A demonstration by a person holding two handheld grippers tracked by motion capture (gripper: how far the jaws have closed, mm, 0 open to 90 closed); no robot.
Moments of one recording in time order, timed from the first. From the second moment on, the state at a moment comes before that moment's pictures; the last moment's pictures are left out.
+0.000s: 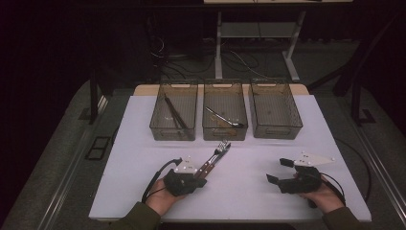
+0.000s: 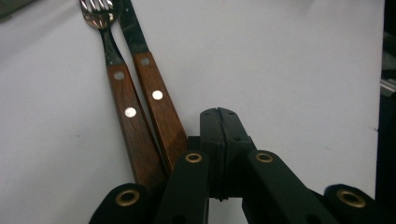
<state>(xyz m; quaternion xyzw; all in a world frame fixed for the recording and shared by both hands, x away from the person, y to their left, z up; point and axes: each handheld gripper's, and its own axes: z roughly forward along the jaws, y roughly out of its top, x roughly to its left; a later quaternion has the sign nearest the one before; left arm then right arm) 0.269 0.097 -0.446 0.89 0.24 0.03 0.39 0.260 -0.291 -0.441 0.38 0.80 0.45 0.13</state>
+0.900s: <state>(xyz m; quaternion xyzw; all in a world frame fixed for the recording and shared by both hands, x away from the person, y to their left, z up) 0.280 0.122 -0.446 0.89 0.28 0.06 0.37 0.260 -0.291 -0.441 0.38 0.80 0.45 0.13</state>
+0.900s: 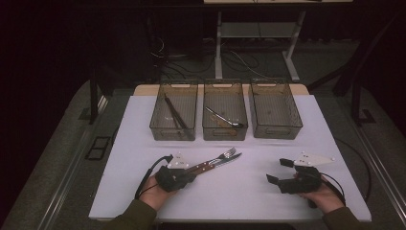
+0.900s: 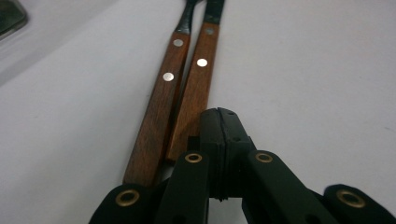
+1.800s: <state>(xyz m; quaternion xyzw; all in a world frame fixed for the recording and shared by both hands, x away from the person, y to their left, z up) 0.326 0.071 -0.440 0.89 0.21 0.05 0.40 0.261 -0.290 -0.442 0.38 0.80 0.45 0.13</state>
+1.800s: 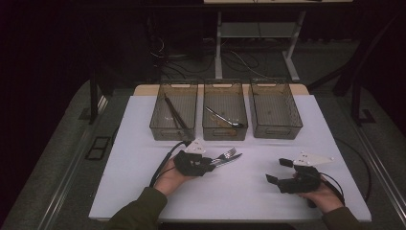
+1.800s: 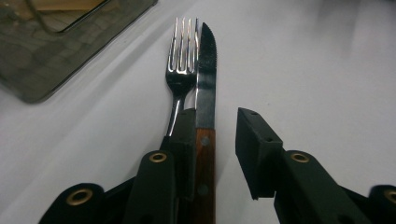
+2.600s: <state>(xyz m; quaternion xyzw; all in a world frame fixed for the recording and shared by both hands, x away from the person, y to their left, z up) 0.327 0.061 -0.448 0.91 0.18 0.06 0.37 0.261 -0.289 -0.441 0.37 0.80 0.45 0.13</state>
